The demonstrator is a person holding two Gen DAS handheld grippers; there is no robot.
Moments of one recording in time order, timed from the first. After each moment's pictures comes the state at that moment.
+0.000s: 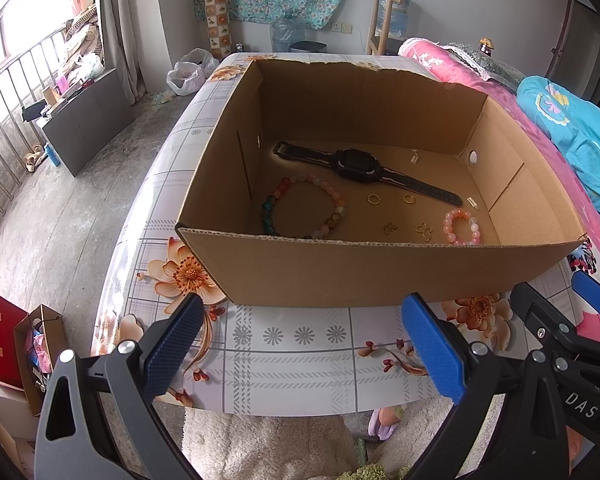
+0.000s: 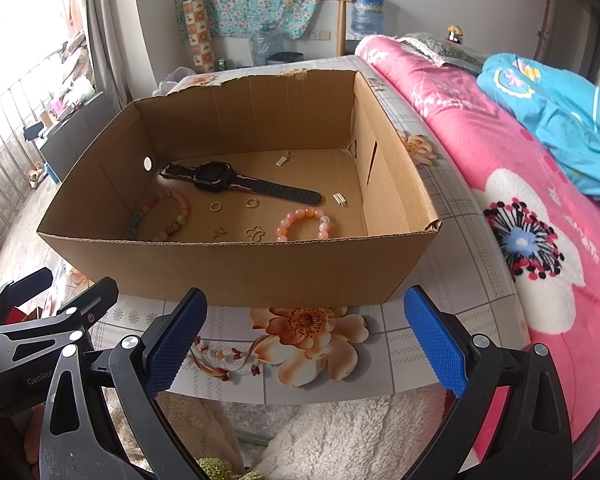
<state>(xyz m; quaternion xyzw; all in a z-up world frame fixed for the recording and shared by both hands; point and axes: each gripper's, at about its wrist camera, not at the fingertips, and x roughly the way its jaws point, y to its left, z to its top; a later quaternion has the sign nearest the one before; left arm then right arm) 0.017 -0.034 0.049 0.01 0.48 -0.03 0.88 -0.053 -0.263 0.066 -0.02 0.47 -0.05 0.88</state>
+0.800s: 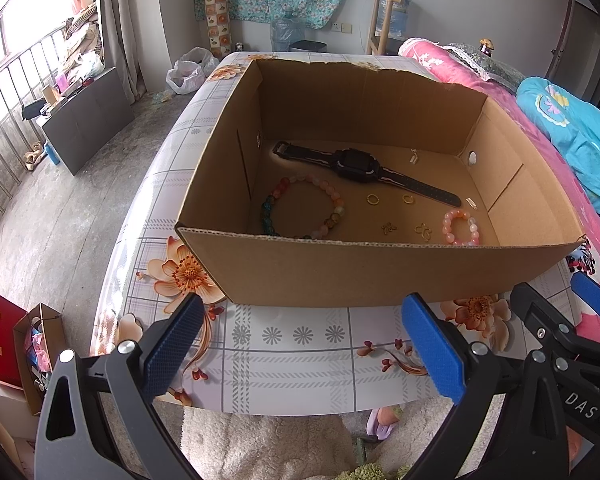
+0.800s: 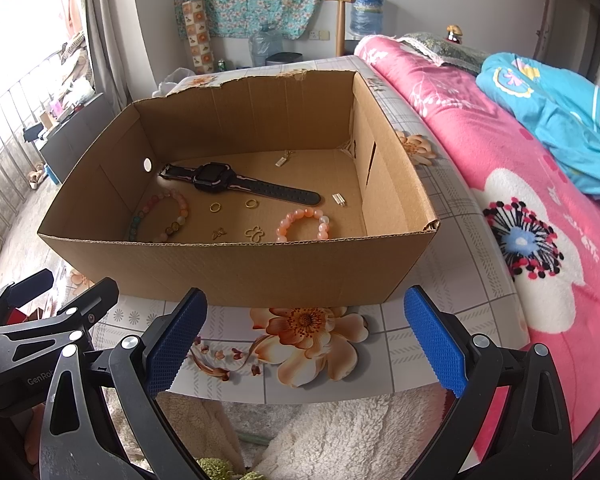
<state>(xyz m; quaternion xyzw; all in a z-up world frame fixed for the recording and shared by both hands) 0.018 -0.036 0.048 0.01 0.48 -0.03 0.88 -0.053 -0.265 0.066 -0.02 0.47 -0.05 0.88</state>
